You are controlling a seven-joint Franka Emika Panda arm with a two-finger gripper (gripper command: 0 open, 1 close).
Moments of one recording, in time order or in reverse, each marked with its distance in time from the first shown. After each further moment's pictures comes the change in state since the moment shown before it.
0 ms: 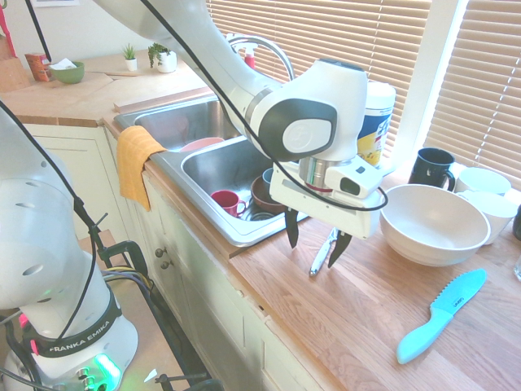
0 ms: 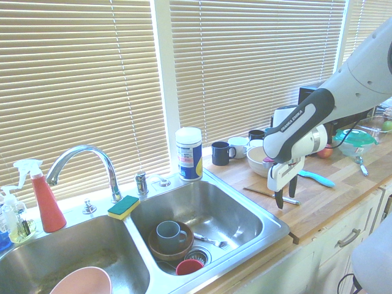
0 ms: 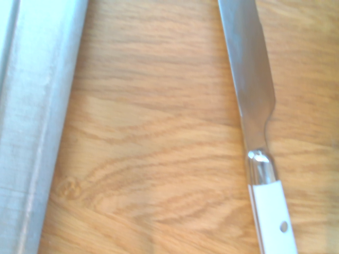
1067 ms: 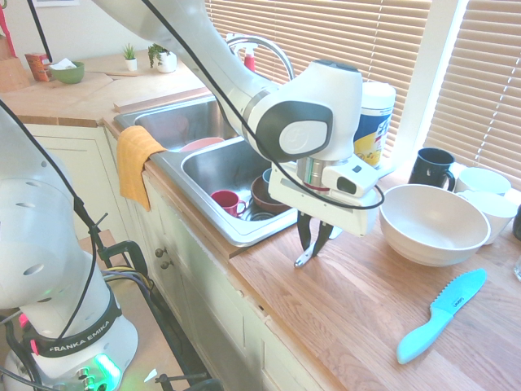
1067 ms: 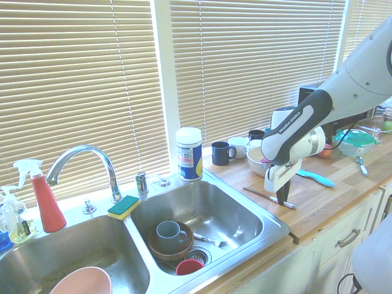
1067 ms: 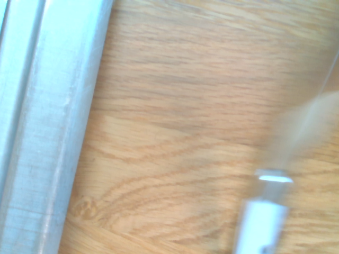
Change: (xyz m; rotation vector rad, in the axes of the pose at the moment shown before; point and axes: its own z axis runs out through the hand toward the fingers) arm -0.001 -0.006 0.001 0.015 0.010 0.000
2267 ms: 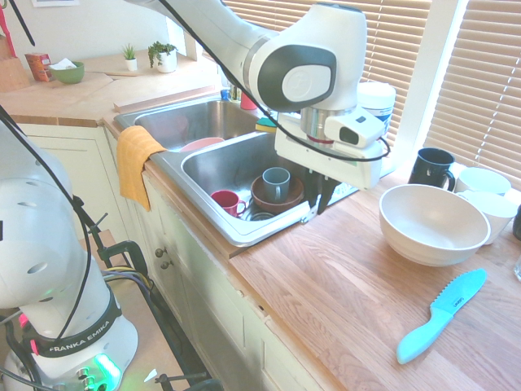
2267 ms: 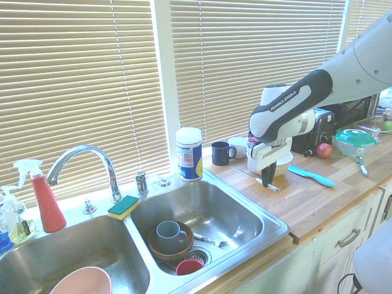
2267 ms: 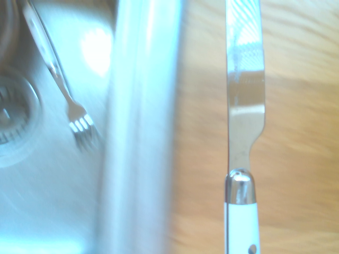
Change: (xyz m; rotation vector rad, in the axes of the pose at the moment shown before) arm -0.001 -0.072 -0.080 0.057 0.055 0.147
